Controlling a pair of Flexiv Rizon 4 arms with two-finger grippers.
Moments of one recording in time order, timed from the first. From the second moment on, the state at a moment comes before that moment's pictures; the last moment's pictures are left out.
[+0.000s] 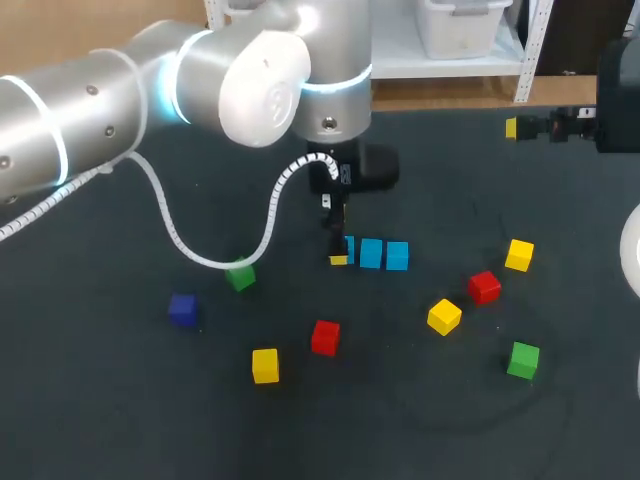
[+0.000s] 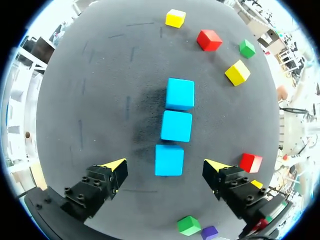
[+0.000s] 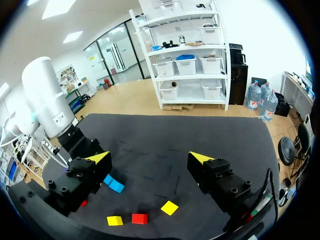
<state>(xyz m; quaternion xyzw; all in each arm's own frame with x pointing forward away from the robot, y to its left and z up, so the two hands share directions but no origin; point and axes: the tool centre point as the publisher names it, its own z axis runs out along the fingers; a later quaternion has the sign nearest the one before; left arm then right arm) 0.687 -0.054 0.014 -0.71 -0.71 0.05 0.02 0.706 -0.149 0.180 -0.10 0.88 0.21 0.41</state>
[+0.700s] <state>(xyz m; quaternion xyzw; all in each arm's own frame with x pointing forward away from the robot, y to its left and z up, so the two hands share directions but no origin) 0.678 0.030 0.046 -0.54 -0.84 0.01 0.03 0.706 -0.149 0.180 -0.10 0.88 0.21 0.41</state>
